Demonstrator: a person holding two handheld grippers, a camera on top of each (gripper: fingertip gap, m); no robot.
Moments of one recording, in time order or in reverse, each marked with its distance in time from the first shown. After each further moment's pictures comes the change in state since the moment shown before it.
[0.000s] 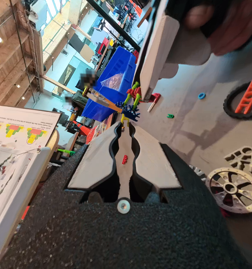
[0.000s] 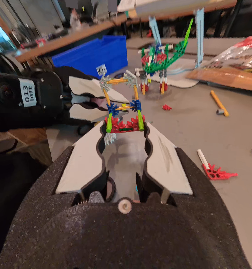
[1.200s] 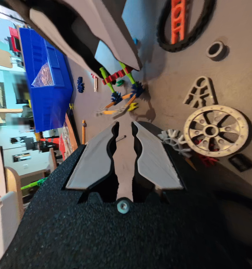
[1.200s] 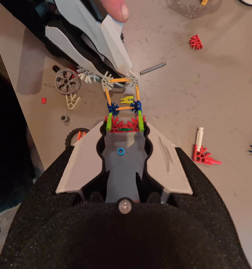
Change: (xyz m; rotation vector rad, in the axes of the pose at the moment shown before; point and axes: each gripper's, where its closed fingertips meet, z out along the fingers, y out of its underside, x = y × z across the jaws) left arm 0.060 0.045 0.001 -0.158 0.440 0.345; right arm 0.018 0.074 -0.004 -0.650 -0.049 -0.251
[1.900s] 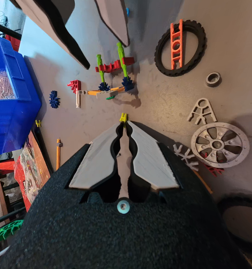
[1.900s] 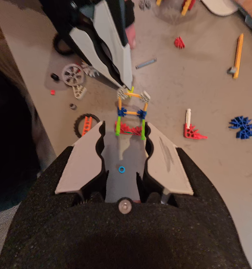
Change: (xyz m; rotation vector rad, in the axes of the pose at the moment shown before) left arm 0.008 -0.018 0.016 0.115 0.274 -0.090; right arm -0.003 0.011 -0.038 0.062 0.064 0.008
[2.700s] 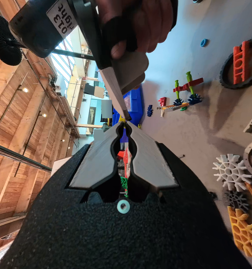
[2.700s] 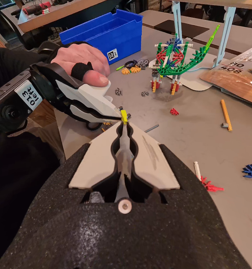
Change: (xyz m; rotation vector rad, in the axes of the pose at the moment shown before) left arm -0.055 -0.048 -0.089 0.057 -0.753 0.309; right arm -0.007 -0.096 -0.014 0.415 -0.080 0.160
